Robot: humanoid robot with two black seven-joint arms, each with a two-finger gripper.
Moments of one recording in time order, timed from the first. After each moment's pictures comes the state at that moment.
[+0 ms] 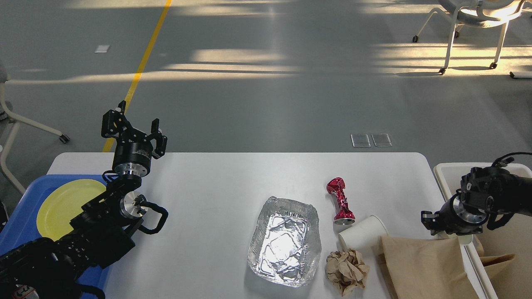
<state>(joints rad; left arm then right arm) -0.77 0.07 -0.60 -0.28 -0.20 -0.34 -0.70 1.20 -0.40 -1.06 0.70 -0.34 0.48 -0.02</state>
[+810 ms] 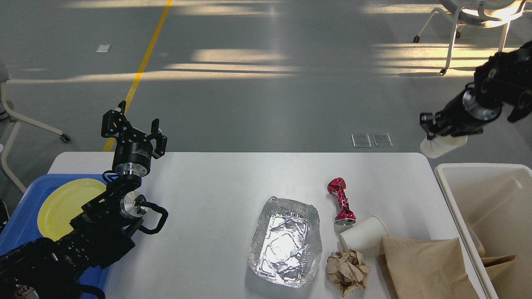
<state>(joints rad) -0.77 0.07 -0.60 -0.28 -0.20 -0.34 -0.70 1.86 -0.44 -1.08 0.72 -0.34 0.83 0.04</state>
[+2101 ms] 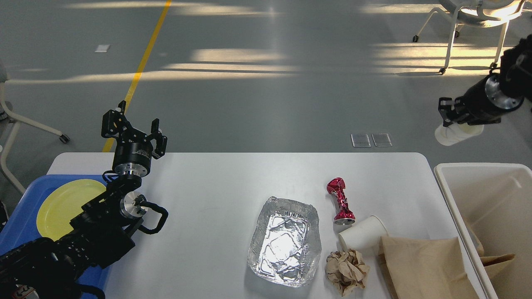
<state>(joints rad) -0.77 0.07 -0.60 -0.28 -0.20 -0.34 -0.70 1.40 -0.44 -1.08 0.37 -0.40 0.66 0.10</state>
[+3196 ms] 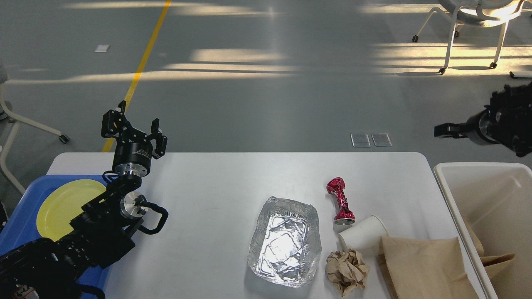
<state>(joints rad) -0.77 0.07 -0.60 -0.28 -0.20 -0.34 -0.70 1.70 -0.43 -1.22 0.80 -0.35 0.39 0.06</state>
